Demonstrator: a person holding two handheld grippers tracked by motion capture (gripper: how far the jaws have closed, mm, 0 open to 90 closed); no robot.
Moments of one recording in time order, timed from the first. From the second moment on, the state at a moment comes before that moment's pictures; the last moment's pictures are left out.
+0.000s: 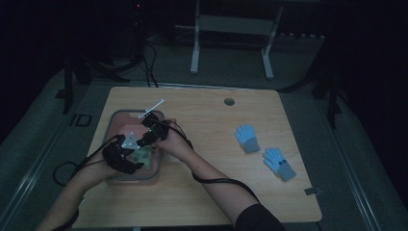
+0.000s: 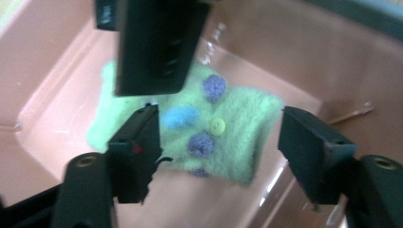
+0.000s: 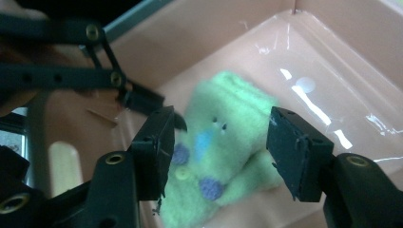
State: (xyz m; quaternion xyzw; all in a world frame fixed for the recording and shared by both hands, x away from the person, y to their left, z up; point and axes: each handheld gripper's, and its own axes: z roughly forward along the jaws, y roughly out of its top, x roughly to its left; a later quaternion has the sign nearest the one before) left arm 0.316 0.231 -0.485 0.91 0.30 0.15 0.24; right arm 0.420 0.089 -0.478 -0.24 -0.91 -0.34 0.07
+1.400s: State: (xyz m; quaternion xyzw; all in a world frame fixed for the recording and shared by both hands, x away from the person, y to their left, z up) left arm 0.267 0.097 -0.465 0.87 0.24 0.12 0.42; right arm 0.389 -0.141 -0.459 -0.24 -0.87 -0.43 -0.01
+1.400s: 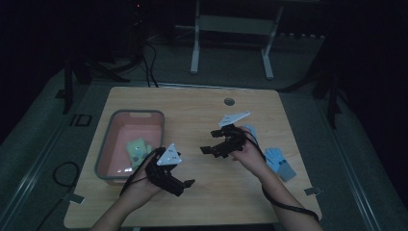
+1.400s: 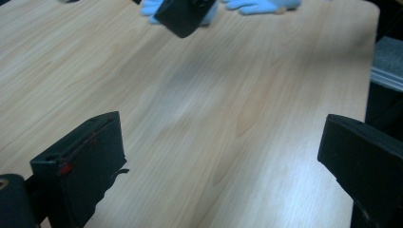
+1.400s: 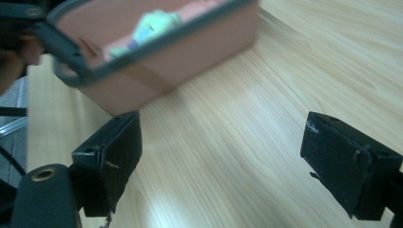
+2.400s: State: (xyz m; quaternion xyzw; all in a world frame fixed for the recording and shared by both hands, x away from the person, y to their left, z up) left arm 0.264 0.054 -0.547 0.87 0.23 0.07 0.44; right arm 0.404 -0.264 -0.506 -0.36 -0.84 -0.40 -0.12
